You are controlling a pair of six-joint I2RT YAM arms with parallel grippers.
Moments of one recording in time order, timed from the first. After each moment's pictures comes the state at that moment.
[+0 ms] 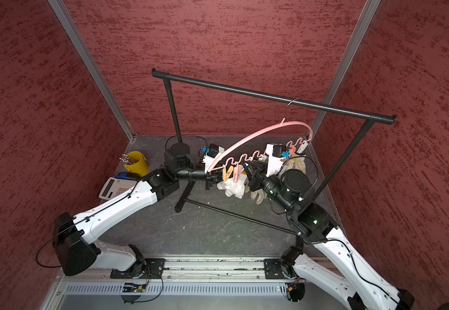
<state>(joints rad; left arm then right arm) -0.76 1.41 1.24 0.02 0.76 -0.02 0.68 0.78 1.04 -0.27 0.02 0.49</state>
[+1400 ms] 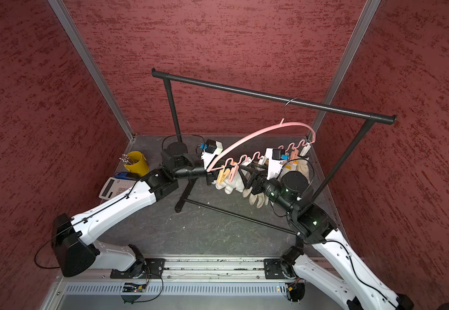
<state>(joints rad) -0.76 1.39 1.24 0.07 0.60 0.00 0.64 0.75 0.99 -0.33 -0.06 0.56</state>
